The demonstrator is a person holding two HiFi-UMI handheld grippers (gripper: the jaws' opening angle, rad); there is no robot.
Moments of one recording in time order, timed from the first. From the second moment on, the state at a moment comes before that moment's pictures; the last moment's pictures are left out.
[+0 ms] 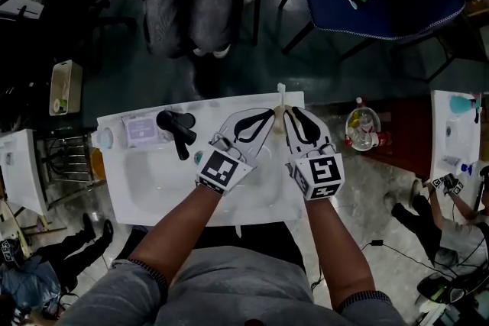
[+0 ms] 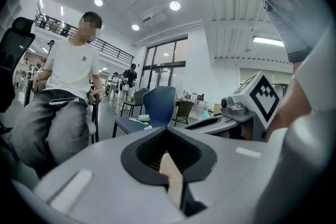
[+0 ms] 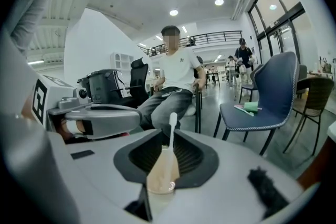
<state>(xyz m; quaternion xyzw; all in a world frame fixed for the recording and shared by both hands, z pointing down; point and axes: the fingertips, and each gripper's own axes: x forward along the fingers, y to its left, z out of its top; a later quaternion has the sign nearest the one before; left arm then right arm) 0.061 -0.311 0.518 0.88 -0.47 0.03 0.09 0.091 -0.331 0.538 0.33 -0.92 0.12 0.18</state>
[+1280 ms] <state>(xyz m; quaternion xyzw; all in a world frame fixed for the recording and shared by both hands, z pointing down) 0.085 -0.194 0.347 0.91 -0.40 0.00 0.06 0.116 -0.193 0.336 0.26 -0.96 0.03 0.05</state>
